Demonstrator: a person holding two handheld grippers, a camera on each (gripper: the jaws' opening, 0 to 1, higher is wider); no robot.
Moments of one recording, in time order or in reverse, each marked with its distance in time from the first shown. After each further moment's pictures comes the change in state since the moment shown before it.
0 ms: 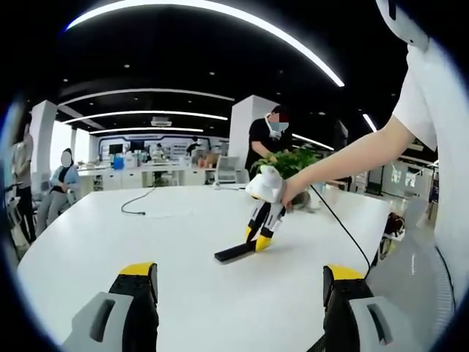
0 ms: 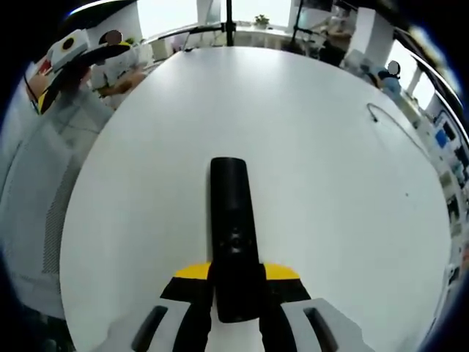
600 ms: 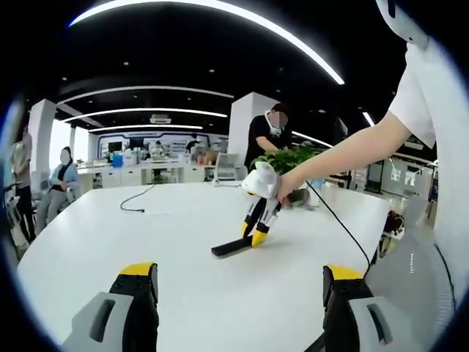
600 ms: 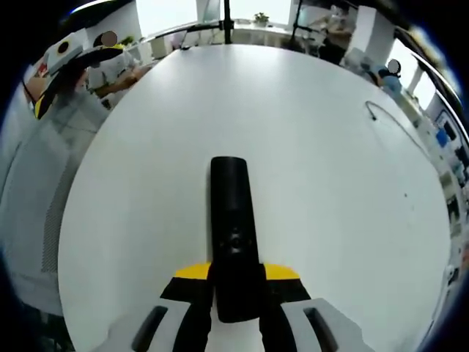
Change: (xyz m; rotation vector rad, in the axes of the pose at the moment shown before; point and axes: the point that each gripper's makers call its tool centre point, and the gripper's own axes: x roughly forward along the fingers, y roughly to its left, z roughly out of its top) left arm 0.001 -0.001 -0.003 -0.001 0.017 -0.004; right arm 0.000 -0.008 0.001 -0.005 0.005 0.002
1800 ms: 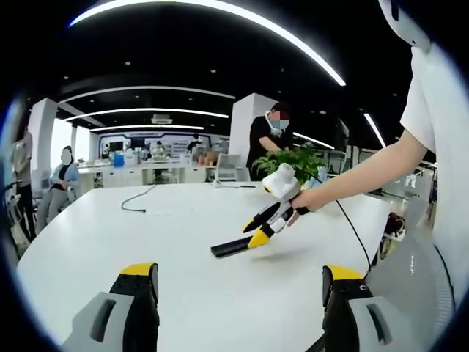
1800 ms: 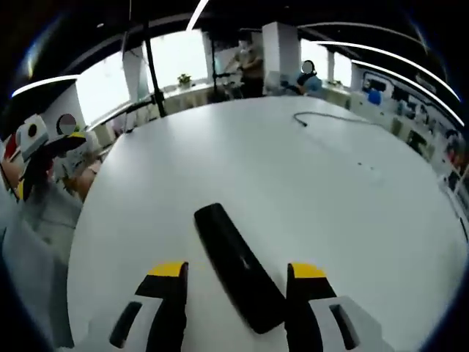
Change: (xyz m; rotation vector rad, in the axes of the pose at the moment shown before) left arm -0.002 0.001 0.002 -0.004 -0.009 0.008; right arm -0.016 0.008 0.024 0.466 -0.424 -0.212
